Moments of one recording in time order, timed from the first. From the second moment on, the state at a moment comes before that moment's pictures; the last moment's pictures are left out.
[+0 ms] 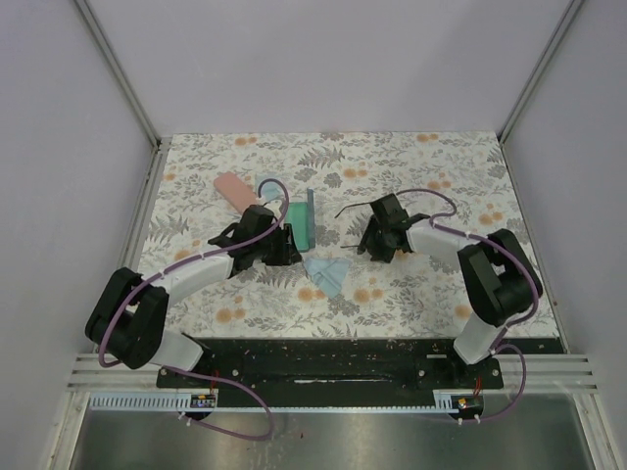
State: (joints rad) left arm -0.53 1.41 0.76 -0.14 0.19 -0.50; right arm 0.50 1.68 0.93 -0.31 0.01 0.88
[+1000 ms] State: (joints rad) left arm -0.55 1.66 0.85 -0.06 0.27 -0.50; right arm 0.58 1.76 1.00 -0.27 -0.17 0.68
